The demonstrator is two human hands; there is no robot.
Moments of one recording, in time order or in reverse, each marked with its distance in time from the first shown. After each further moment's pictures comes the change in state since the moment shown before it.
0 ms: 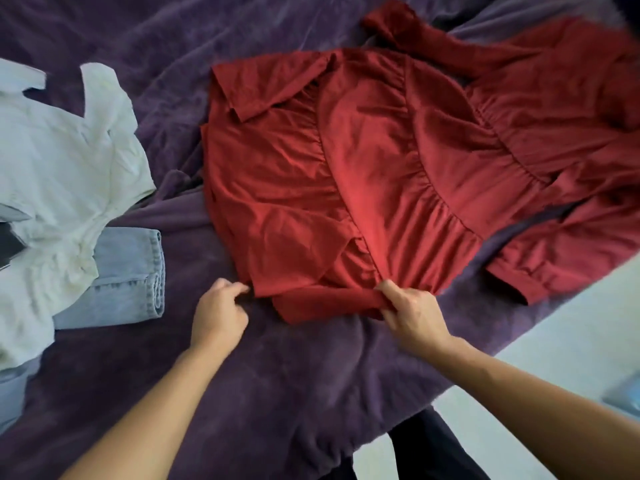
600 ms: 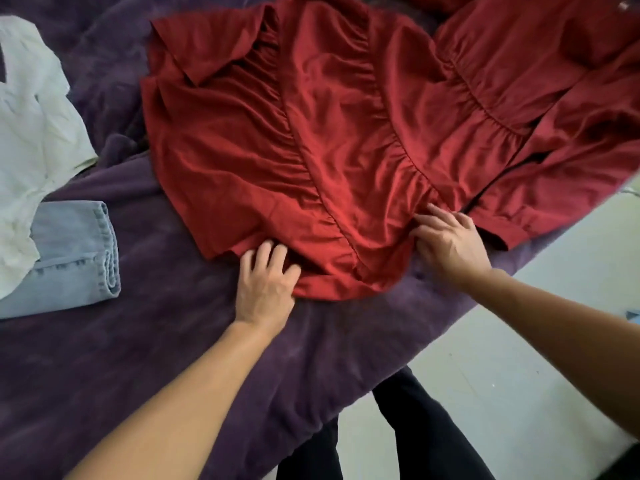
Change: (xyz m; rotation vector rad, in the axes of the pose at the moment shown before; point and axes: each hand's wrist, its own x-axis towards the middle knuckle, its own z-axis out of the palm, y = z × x) left_hand -0.034 0.065 0.073 0.534 0.005 0.592; right_hand -0.022 0.112 -0.014 -0.312 -0.112 0.079
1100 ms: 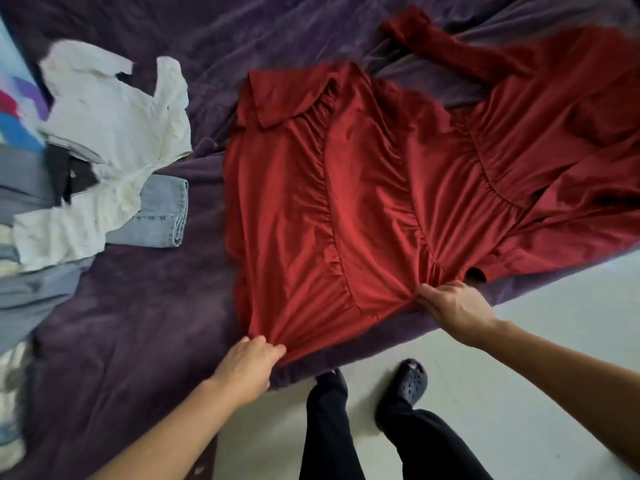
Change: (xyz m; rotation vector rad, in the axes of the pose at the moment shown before) left_hand -0.141 0.079 -0.052 -0.084 -0.569 -0.209; right_hand -0.071 0.038 -0.035 0.086 -0.136 -0.383
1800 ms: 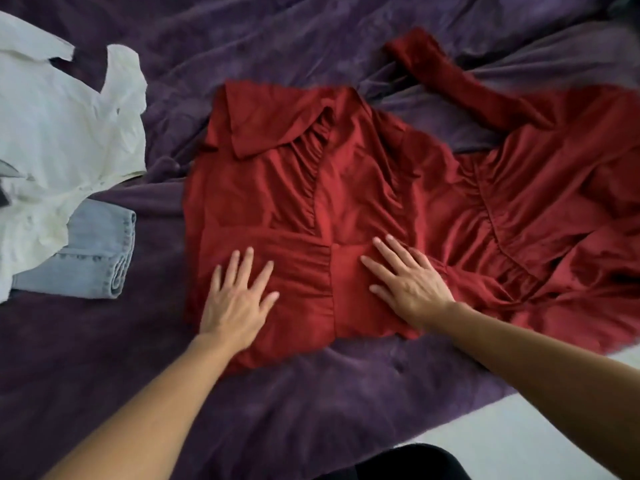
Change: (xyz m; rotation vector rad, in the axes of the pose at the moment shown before) left_hand 0.189 -0.056 -0.066 -0.084 0.378 -0.195; right_hand 0.174 0.041 -0.002 -0.213 -0.036 -0.029
